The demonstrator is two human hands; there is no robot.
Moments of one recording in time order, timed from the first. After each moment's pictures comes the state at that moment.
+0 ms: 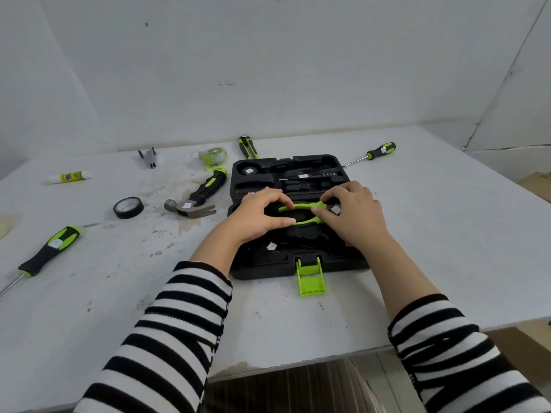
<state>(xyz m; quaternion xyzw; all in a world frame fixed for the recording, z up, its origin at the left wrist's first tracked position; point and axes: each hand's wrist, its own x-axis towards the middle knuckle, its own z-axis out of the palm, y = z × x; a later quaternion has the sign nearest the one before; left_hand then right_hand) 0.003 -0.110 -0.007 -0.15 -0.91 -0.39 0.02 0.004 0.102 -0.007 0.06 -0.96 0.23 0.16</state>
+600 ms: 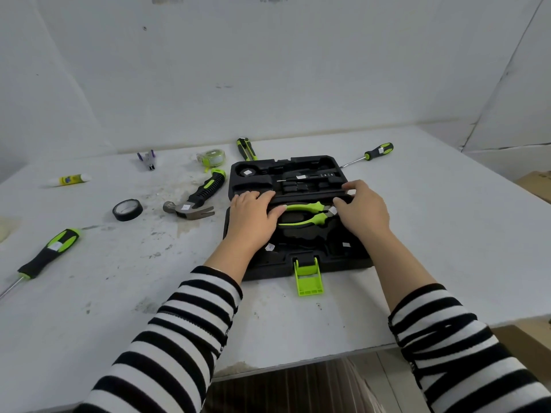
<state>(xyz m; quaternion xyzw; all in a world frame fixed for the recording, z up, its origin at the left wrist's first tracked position) 0.003 -0.094 -0.018 -0.02 -0.98 -0.16 0.14 -0.005 0.109 -0.001 -0.09 -0.92 0.38 0.11</state>
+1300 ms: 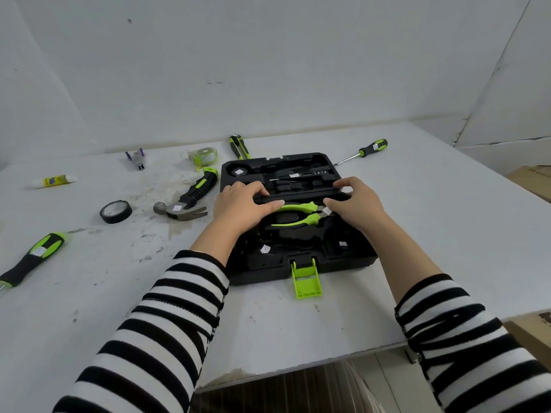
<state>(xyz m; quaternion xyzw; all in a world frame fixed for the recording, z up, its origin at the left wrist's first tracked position) -0.005 -0.103 0.009 0.01 -0.98 -0.21 0.06 -0.010 0.117 0.002 -0.07 -0.90 0.43 0.05</state>
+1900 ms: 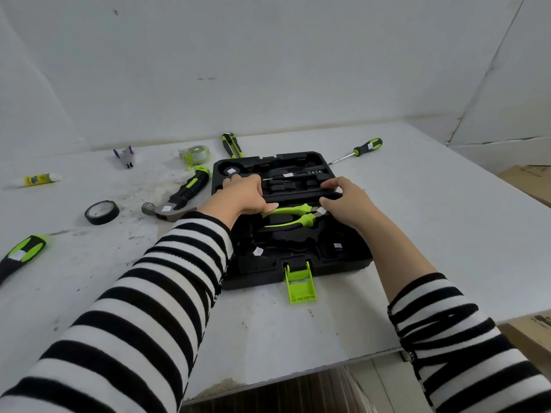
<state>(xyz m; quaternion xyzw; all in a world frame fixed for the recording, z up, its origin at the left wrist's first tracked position) -0.029 -0.085 0.037 0.03 -0.98 -0.14 -0.10 -0.015 0.114 0.007 -0.04 -0.91 0.42 0.02</state>
